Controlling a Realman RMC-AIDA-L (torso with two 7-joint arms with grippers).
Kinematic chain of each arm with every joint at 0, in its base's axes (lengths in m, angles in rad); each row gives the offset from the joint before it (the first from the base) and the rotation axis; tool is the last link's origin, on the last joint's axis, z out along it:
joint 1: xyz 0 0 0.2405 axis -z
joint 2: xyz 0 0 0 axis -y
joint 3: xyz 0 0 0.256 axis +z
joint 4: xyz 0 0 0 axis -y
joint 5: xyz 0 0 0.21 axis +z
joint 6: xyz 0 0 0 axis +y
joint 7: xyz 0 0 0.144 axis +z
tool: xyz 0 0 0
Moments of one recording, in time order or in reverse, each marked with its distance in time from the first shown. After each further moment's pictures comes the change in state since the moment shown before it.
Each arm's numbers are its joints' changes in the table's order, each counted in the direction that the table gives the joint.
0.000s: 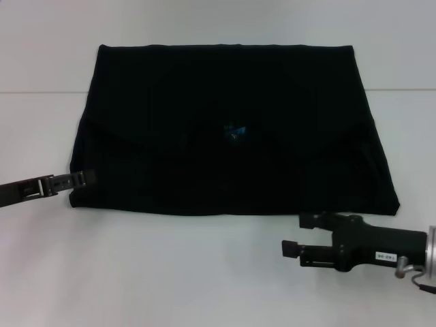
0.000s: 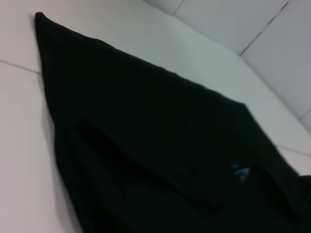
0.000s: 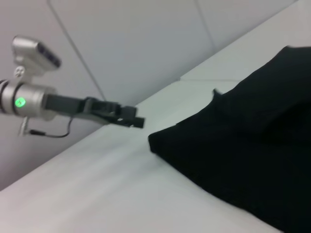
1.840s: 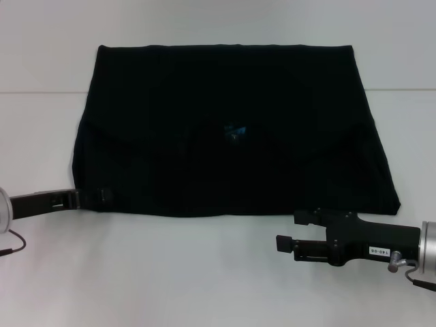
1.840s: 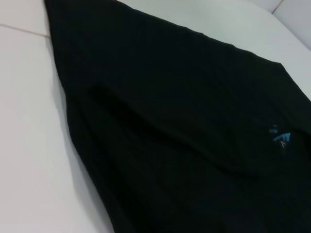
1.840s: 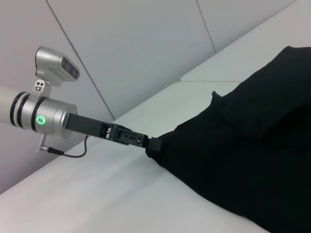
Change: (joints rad) left arm 0.019 0.027 0.168 0.077 0.003 -0.225 0.001; right arm -0.017 -0.006 -0.002 -0.007 0.005 0.019 0.014
